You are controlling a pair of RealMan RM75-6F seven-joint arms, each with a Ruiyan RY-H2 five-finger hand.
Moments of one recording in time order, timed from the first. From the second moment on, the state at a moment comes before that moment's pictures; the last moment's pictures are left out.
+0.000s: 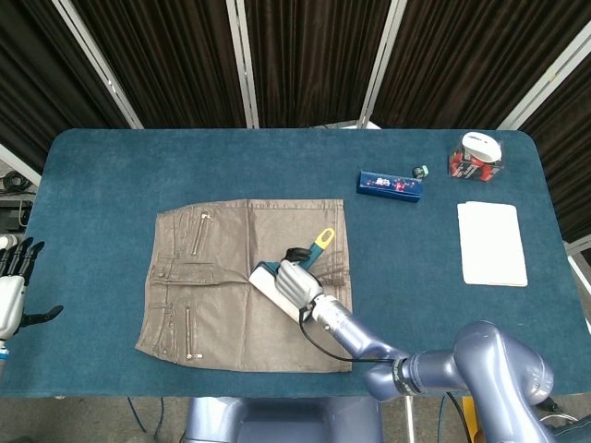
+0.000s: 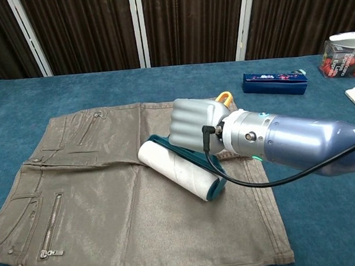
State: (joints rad) left arm -0.17 -1.17 -0.09 -1.49 1.32 1.32 0.03; right arm 1.16 -1.76 -0.06 -1.37 -0.93 0.97 -1.47
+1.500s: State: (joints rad) left arm -0.17 -1.17 -0.08 -1.49 1.32 1.32 0.03; right arm 1.08 -1.71 -0.11 -1.42 -1.10 0.98 -1.47
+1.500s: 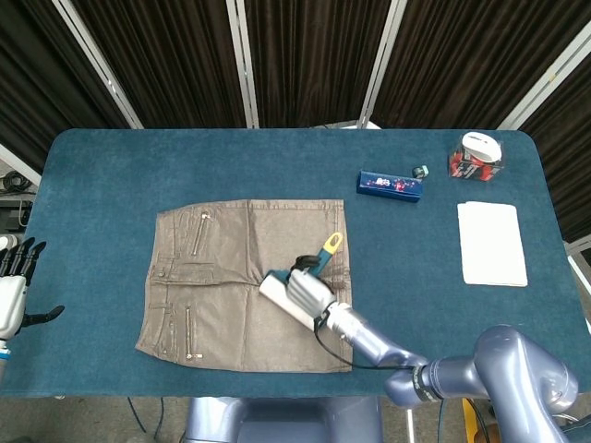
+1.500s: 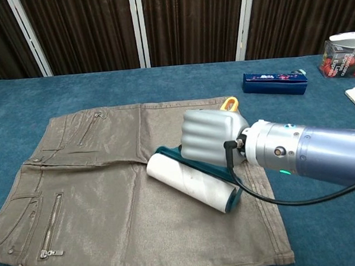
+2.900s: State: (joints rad) left arm -0.17 -1.18 -0.08 -1.52 1.34 1.33 0.06; right arm 0.87 -1.61 -0.02 -1.00 -1.03 0.91 -1.06
